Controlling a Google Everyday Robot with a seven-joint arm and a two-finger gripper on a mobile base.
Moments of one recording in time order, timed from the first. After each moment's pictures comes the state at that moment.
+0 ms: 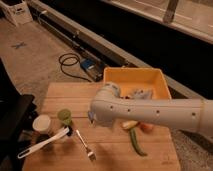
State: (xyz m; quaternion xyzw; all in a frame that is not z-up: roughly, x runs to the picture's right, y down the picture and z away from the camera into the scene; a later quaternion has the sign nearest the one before) arm -0.027 0.199 0.720 -0.23 -0.23 -0.61 0.73
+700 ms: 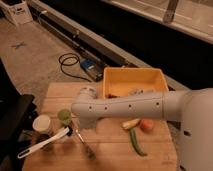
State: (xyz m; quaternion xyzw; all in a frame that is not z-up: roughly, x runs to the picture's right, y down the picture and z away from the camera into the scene) arm -0.088 0.218 0.742 -0.23 -0.27 -0.64 0.68
